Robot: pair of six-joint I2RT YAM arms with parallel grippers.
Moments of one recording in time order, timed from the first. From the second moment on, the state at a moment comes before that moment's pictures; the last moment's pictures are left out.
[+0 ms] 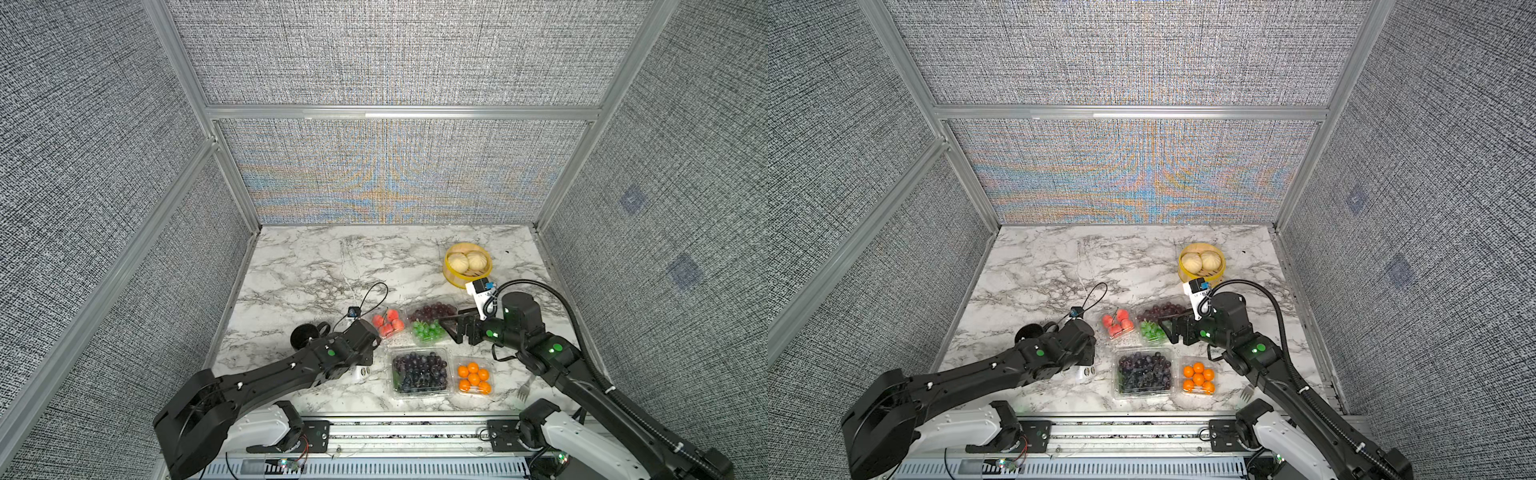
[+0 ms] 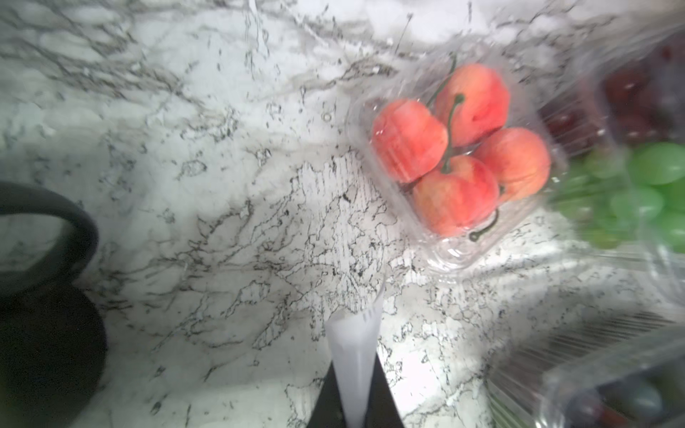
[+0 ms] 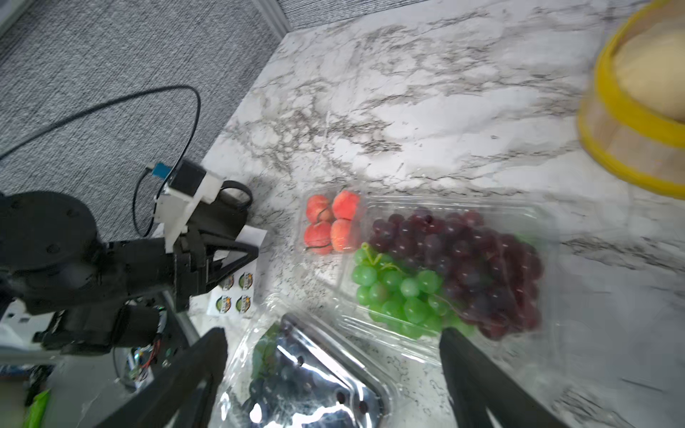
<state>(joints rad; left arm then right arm) -0.91 1.14 0.55 -0.39 -0.26 -0.73 0.54 0.84 0.64 -0.30 -0.36 0.37</state>
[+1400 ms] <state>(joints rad) -0.90 0.94 0.60 0.25 0.17 -0.43 0.69 1.17 0.68 0.31 -0.83 0.46</state>
